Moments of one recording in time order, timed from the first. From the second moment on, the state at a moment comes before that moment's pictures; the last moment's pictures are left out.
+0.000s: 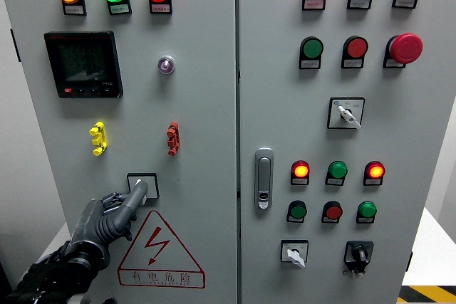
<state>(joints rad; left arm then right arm) -0.58 -0.07 -1.53 -1.61 1.50 0.26 0.73 0.00 0.12 0.05 -0.14 -0.02 0.02 -0.04</state>
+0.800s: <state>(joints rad) -0.58 -0.07 -1.52 -1.60 1.50 0.26 0.74 0.00 0.12 0.05 -0.14 -0.02 0.02 -0.04</state>
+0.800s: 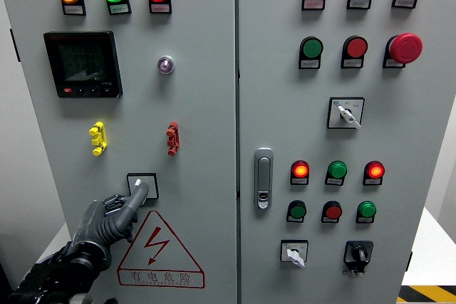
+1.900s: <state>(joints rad) -0.59 -0.07 -1.52 -1.60 1.50 0.27 0.73 0.00 0.12 0.05 -0.14 -0.02 0.02 -0.04</state>
